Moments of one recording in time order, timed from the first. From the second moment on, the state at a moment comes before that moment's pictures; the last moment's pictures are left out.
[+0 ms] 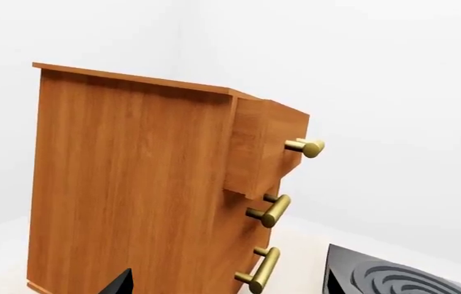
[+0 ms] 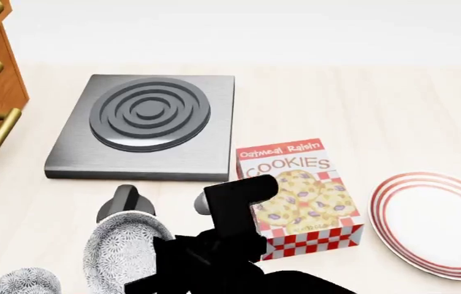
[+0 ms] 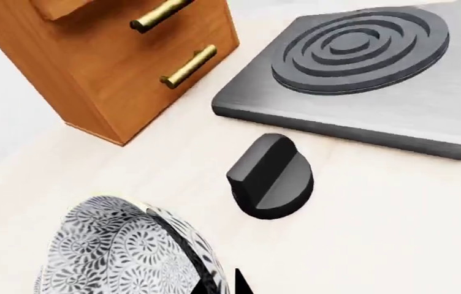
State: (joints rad) left arm -0.13 -0.31 -0.25 0.30 -0.40 -0.24 -0.29; right arm 0.70 0.24 -0.48 0.04 0.92 0.85 0.04
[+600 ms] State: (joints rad) left arm -0.13 -0.32 -0.25 0.33 -0.42 -0.26 -0.30; right arm 0.70 0.49 -0.43 -0.42 0.65 0.70 0.25
